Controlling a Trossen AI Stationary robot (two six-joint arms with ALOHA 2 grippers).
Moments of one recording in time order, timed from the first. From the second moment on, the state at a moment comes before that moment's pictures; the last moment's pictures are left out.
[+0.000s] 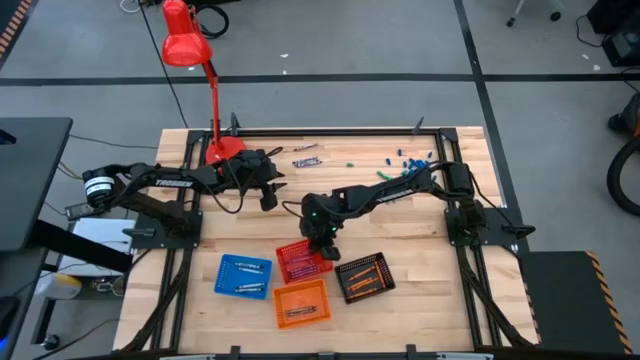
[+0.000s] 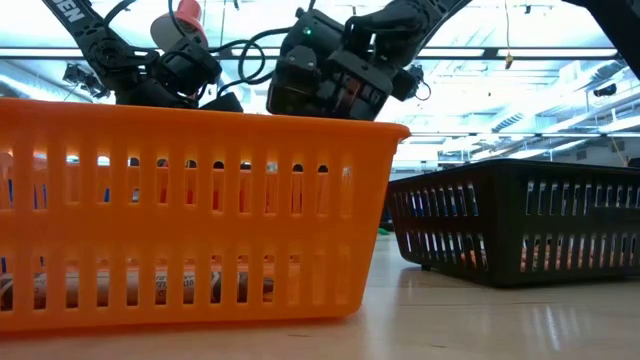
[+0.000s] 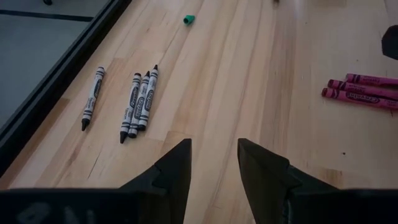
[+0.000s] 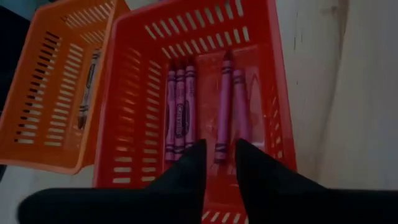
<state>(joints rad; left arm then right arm) 0.43 1.31 0.50 0.21 0.05 0.20 0.00 2.06 1.40 -0.30 -0.47 -0.02</state>
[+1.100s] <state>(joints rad) 0.43 1.31 0.50 0.22 0.05 0.20 -0.04 2.06 1.47 -0.51 -0.29 -0.14</state>
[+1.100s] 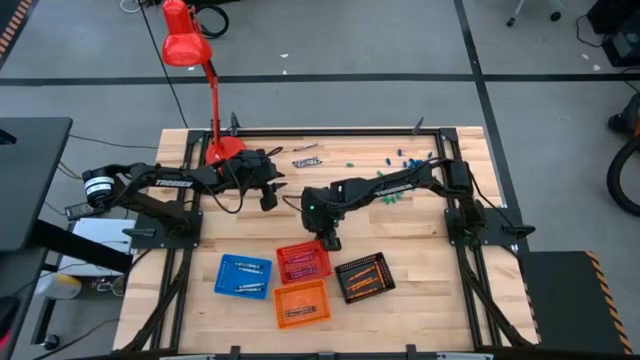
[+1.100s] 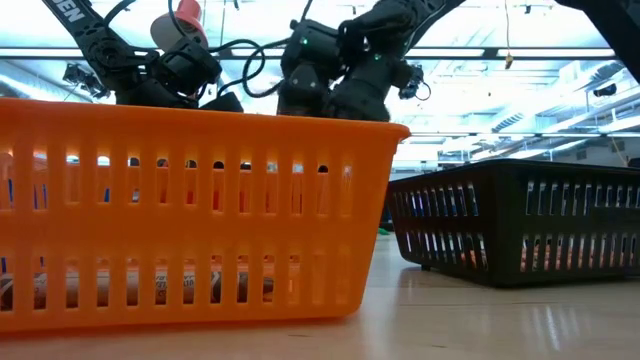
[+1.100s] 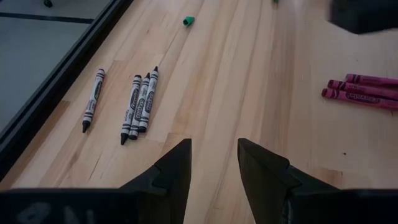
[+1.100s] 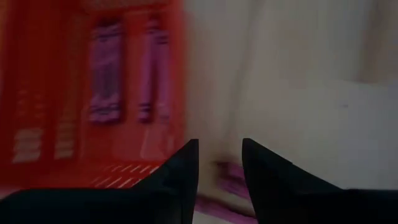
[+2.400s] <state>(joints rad) 0.43 1.31 0.50 0.22 0.05 0.21 -0.03 2.04 1.46 -0.72 -0.08 -0.88</state>
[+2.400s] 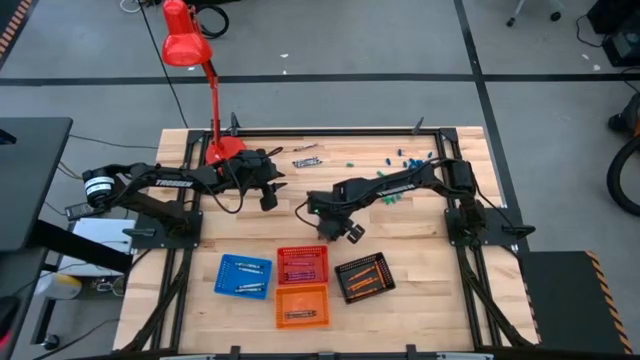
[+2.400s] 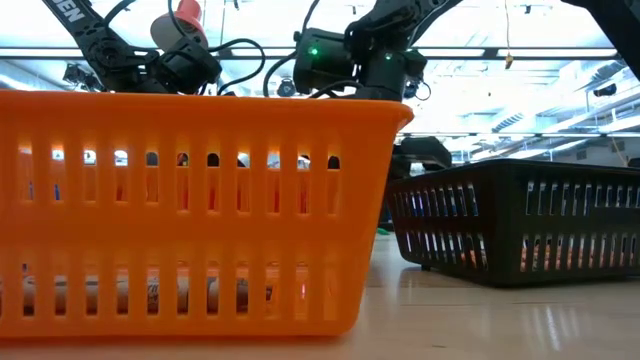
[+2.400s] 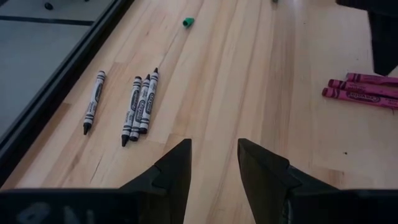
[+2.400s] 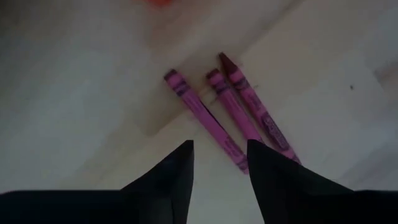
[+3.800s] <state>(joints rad) 0.43 1.31 0.50 0.22 0.05 0.22 -0.06 2.01 1.38 -0.78 -0.10 -0.58</state>
